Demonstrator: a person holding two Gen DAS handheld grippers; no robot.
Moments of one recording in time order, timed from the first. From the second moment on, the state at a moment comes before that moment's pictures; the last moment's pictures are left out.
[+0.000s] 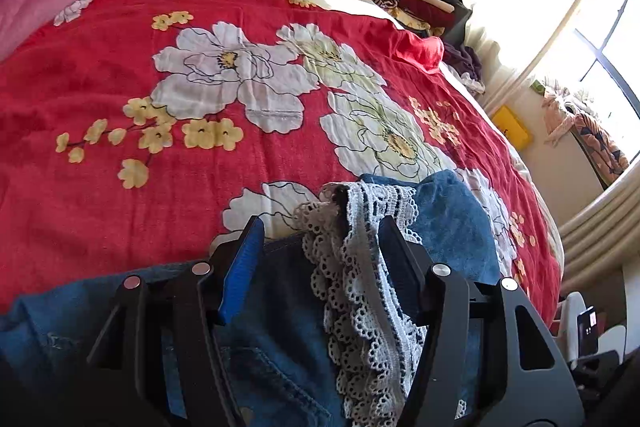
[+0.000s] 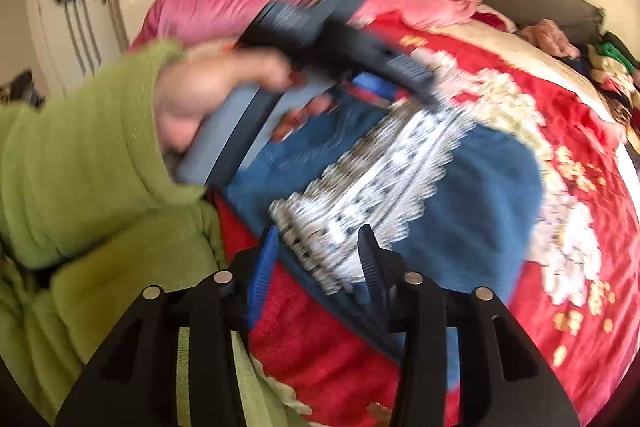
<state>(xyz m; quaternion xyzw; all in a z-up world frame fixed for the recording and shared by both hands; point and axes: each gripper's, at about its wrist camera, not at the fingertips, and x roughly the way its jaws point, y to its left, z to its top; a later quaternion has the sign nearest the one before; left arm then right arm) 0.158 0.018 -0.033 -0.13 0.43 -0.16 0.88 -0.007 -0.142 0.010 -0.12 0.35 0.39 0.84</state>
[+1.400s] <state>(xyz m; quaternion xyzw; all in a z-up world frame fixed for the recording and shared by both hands) 0.008 -0.020 -0.033 -0.04 0.49 -0.16 0.86 0.021 -0.199 -0.033 -0.05 0.46 0.28 0.84</state>
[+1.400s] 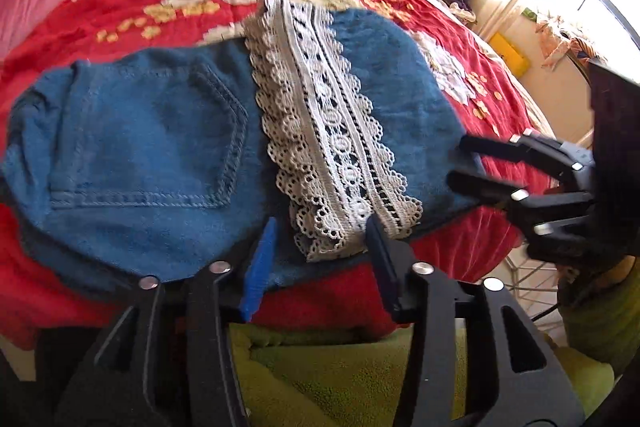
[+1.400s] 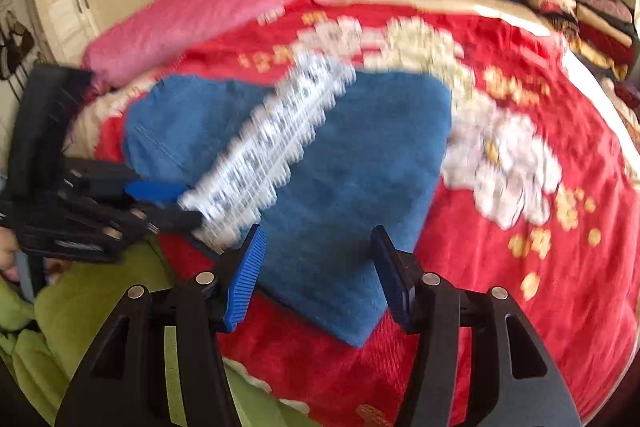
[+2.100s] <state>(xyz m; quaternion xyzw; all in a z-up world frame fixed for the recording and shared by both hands) 0.008 -0.035 -0.031 0.01 0.49 -0.12 0.87 0.009 -0.257 -0.010 0.04 0.42 0.25 0.87</state>
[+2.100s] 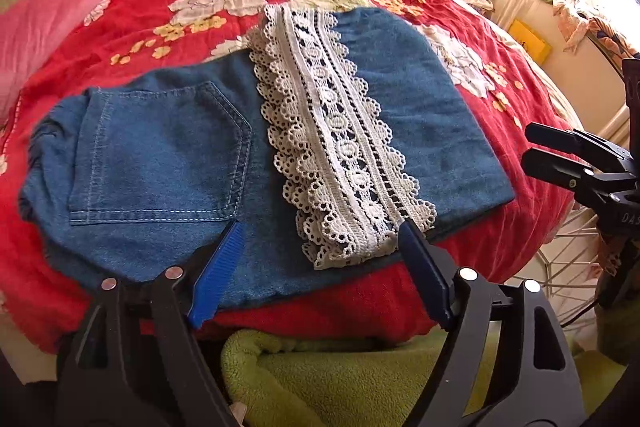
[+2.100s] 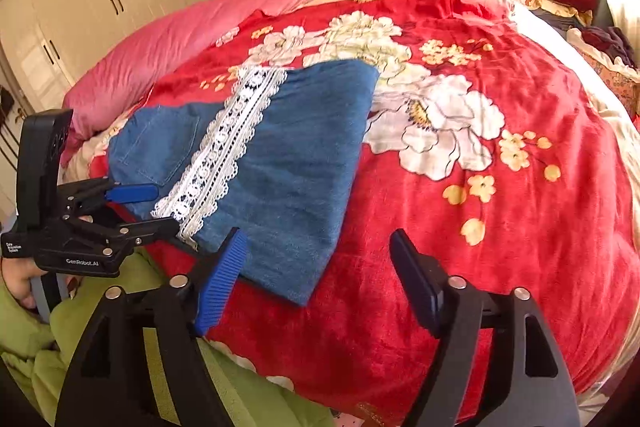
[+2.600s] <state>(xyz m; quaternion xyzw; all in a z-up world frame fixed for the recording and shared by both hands) -0.011 -0.028 0.026 0.02 0.41 -0.08 0.91 0.001 -0.254 0.025 0.02 0.38 0.24 0.89</state>
